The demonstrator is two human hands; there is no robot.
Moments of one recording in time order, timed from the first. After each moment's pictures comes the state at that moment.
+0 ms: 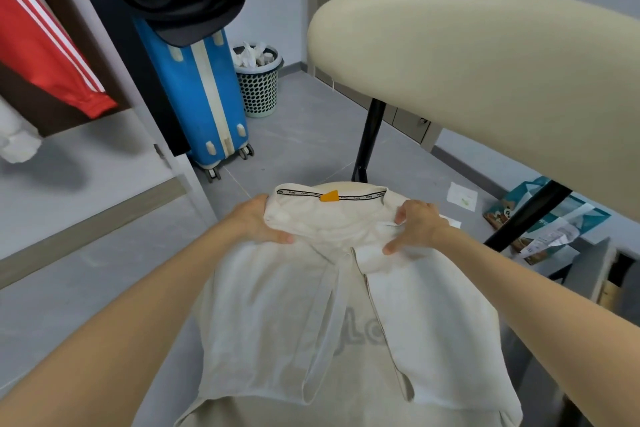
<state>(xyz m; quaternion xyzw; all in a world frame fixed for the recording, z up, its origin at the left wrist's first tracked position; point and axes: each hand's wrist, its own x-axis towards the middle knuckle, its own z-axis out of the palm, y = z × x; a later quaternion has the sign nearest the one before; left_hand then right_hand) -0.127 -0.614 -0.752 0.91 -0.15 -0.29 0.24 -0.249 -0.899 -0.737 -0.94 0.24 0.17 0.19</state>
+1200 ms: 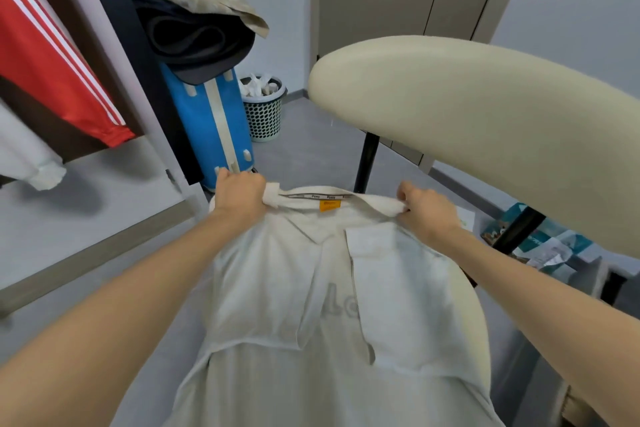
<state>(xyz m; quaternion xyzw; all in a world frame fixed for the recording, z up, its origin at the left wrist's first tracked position) -0.124 -0.624 -0.657 0.98 -0.19 0.04 -0.09 -0.250 -0.895 -0.660 -0.99 0.15 0.00 0.08</state>
